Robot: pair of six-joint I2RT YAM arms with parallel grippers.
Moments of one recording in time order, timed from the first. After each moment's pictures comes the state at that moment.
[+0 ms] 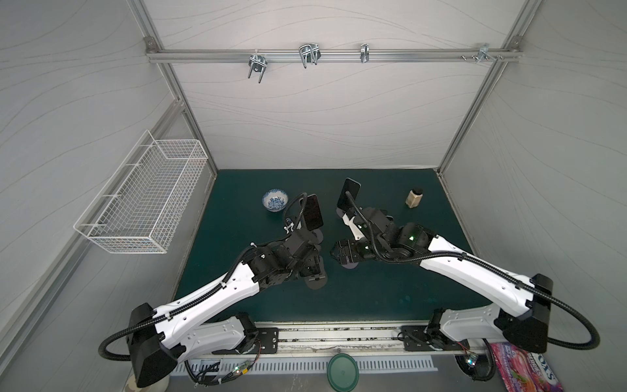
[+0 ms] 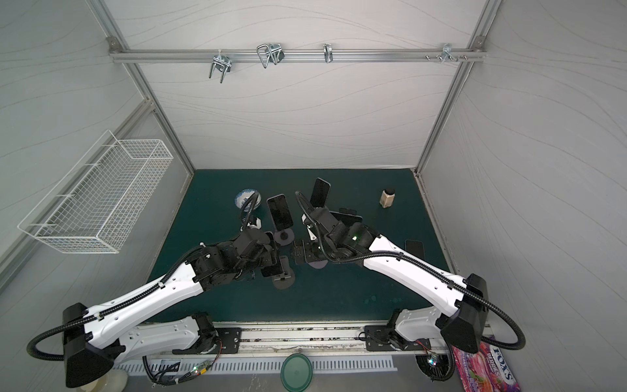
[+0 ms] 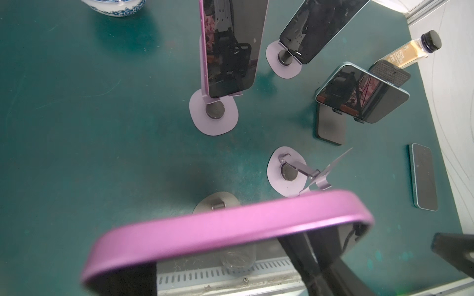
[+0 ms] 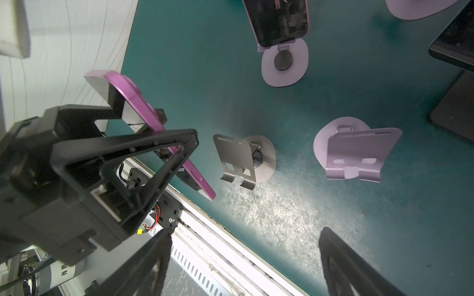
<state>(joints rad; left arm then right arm) -0.88 1.05 0.91 -0.76 -0.36 -0.90 1.01 1.31 1.24 -0.82 -0.10 0.66</state>
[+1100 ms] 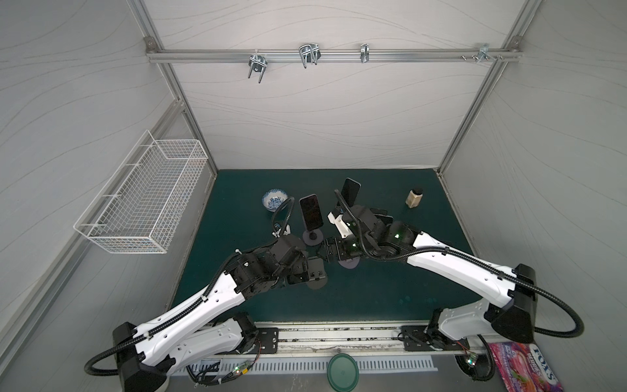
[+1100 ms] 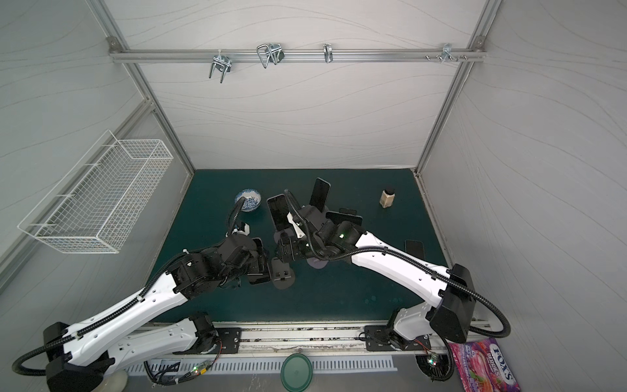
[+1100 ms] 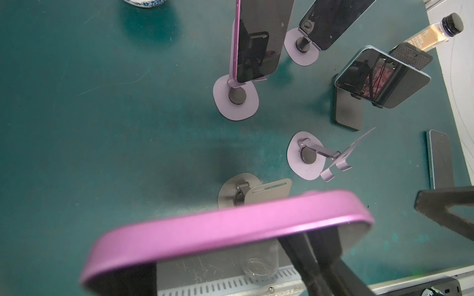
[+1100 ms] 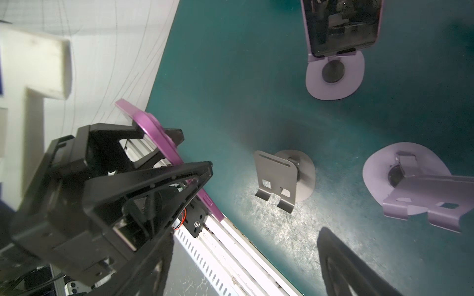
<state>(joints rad) -0.86 0.92 0.88 -0.90 -0.34 -0.87 1.04 1.40 1.28 -0.68 -0.20 0.66</state>
